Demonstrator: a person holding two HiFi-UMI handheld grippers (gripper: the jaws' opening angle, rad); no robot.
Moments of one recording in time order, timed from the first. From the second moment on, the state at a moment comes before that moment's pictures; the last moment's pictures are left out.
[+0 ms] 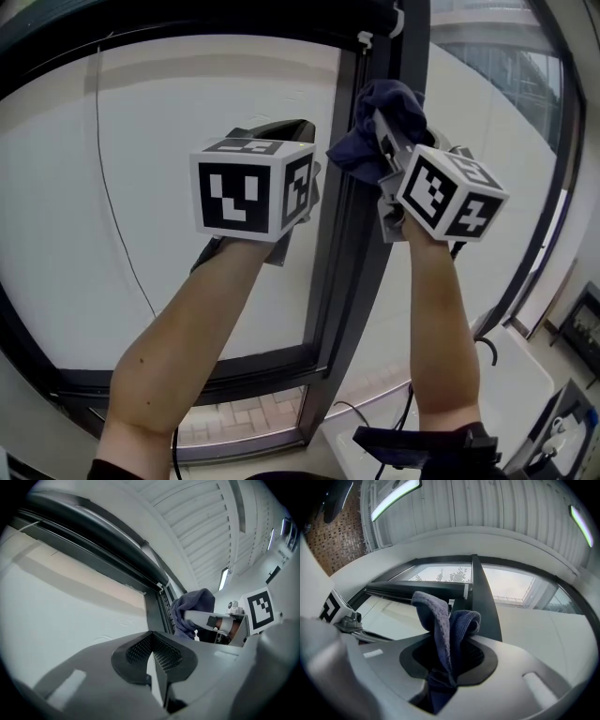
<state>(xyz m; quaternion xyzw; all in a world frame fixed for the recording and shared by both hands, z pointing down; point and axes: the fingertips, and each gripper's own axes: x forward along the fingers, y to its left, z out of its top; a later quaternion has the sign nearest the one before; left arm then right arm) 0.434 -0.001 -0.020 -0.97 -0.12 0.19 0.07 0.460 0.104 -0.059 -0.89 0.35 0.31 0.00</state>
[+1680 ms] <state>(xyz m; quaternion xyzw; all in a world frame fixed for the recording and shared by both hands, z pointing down) 0.432 0.005 0.117 -0.98 -0.14 0.13 0.05 0.470 0.100 0.119 -0.90 0.38 0.21 0.02</state>
